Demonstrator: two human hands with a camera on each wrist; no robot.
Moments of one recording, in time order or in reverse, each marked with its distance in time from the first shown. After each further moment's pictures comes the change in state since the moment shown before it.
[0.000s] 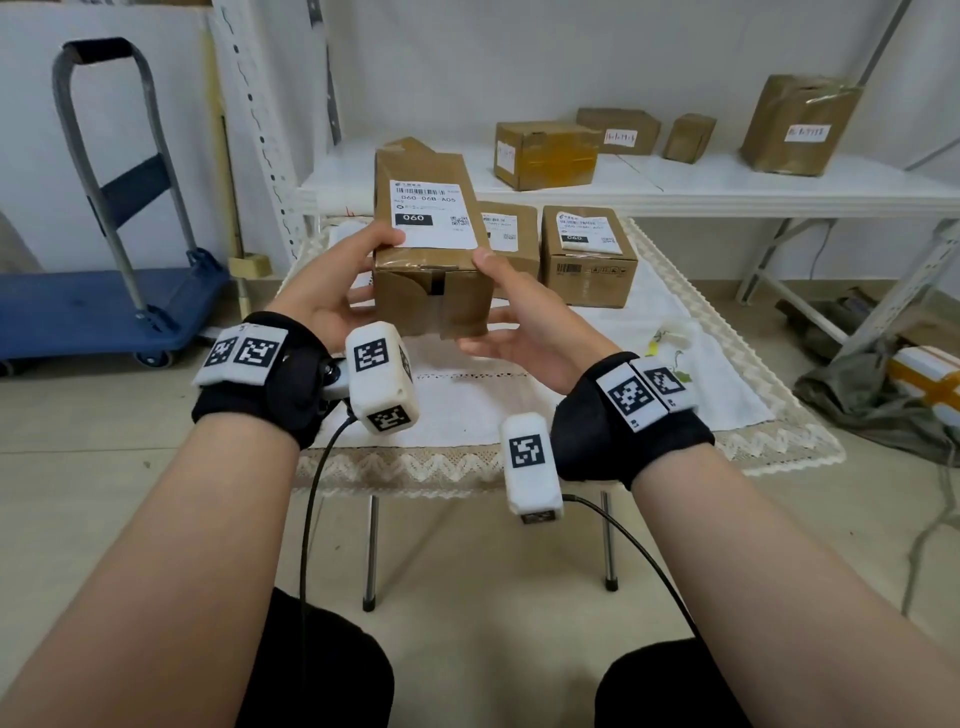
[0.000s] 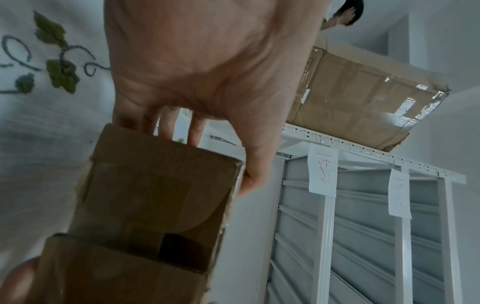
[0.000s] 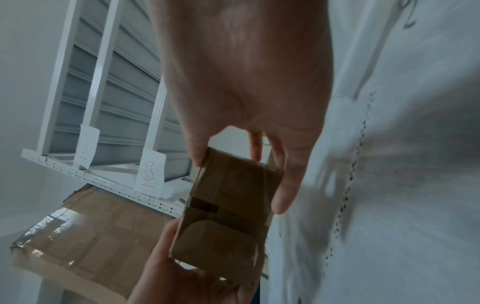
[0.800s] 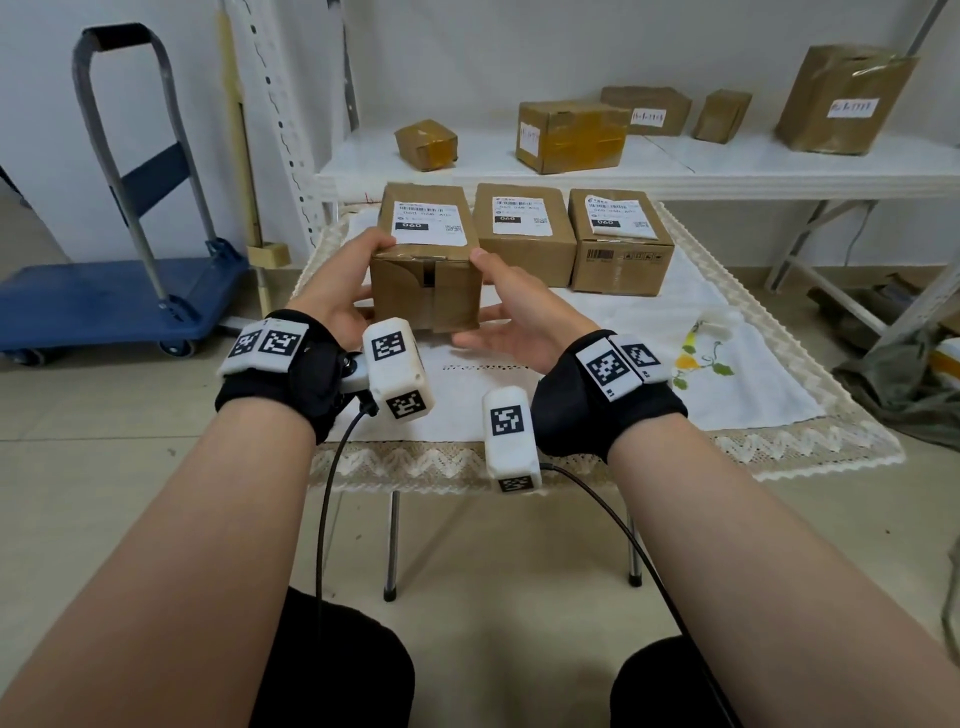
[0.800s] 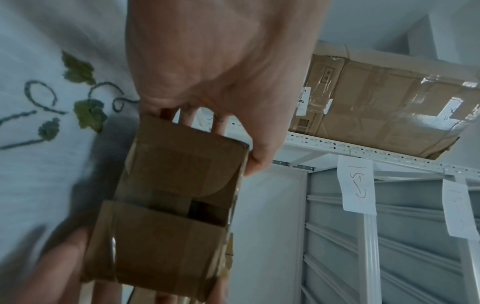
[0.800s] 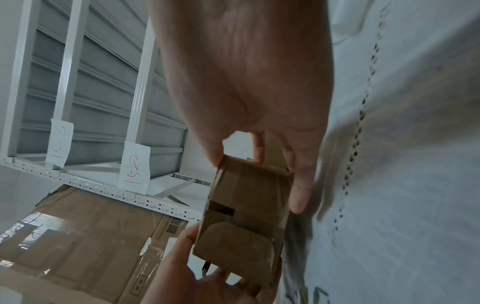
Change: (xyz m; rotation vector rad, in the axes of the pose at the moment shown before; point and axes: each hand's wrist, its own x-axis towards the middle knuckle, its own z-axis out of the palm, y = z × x) left_hand 0.020 -0.013 -0.014 -0.043 0.084 -0.111; right_hand 0.028 0.006 0.028 -0.028 0.012 0.119
